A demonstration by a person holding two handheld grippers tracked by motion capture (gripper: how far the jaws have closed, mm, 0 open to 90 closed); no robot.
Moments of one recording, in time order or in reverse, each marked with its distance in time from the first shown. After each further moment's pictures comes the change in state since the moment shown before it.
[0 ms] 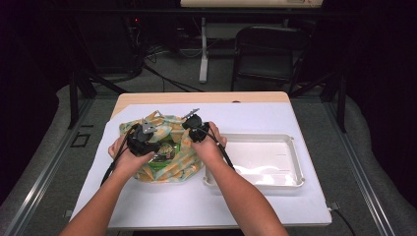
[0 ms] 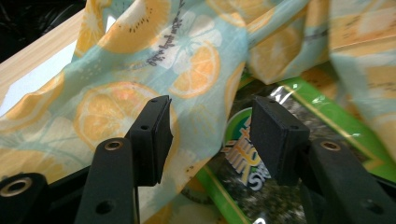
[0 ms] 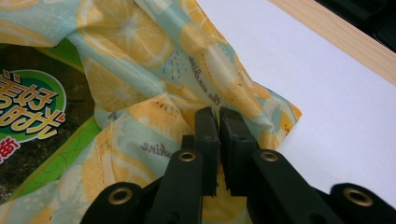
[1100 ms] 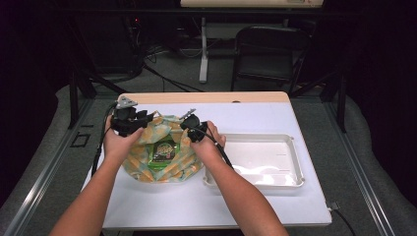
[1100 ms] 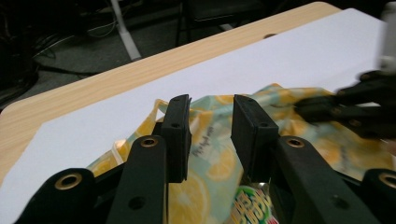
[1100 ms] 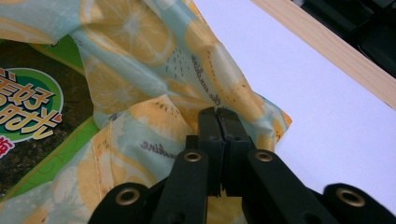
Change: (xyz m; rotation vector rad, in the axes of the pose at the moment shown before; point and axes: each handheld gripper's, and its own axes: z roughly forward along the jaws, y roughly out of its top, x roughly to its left) left arm 0.043 0.038 -0.066 -0.230 -0.085 -0.213; right arm 0.006 0.003 -0.002 -0.019 -0.039 -0.040
